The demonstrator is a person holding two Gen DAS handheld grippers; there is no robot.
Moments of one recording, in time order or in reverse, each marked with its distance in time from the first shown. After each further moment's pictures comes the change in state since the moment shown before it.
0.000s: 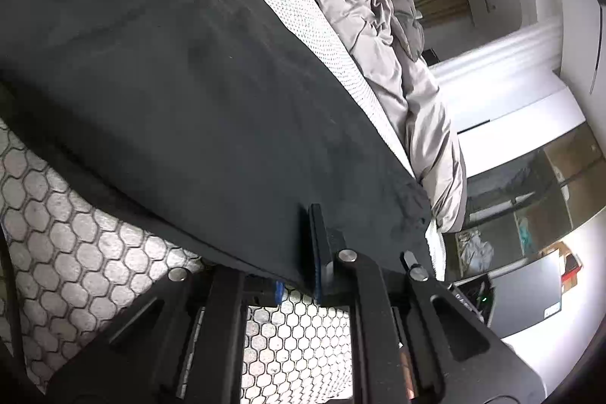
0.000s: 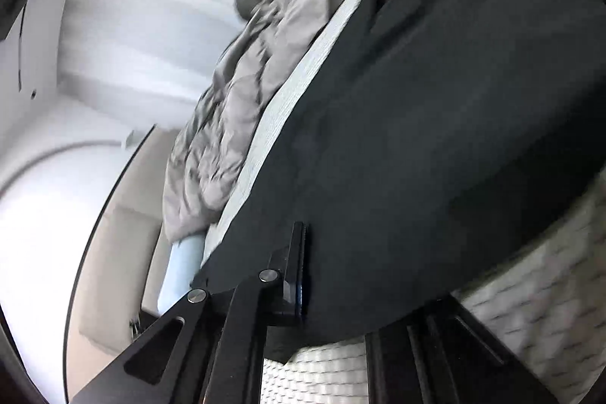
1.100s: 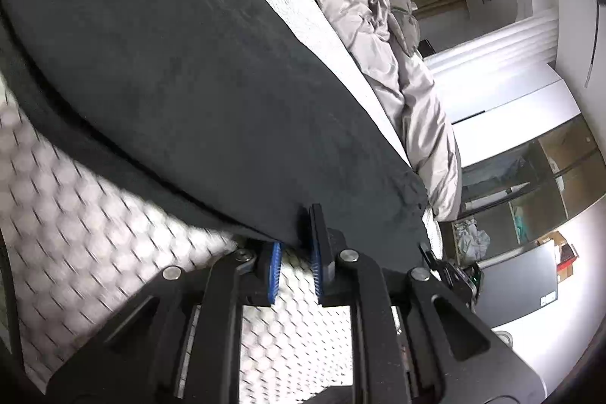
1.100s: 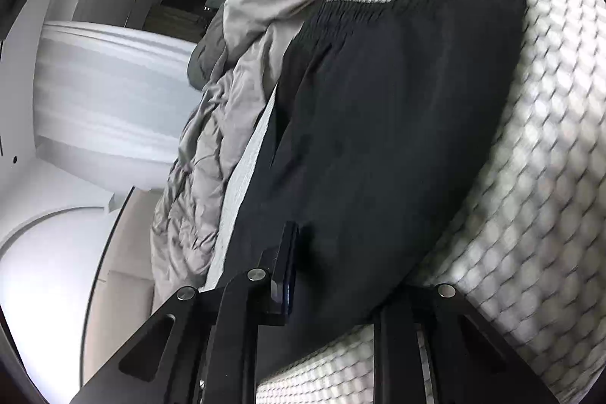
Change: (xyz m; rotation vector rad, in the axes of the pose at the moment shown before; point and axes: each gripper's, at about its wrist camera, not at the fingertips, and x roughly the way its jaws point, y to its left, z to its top) left arm -0.022 0.021 0.020 0.027 0.037 -0.006; right arm -0.049 -0.049 0.085 0.138 -0.102 -0.061
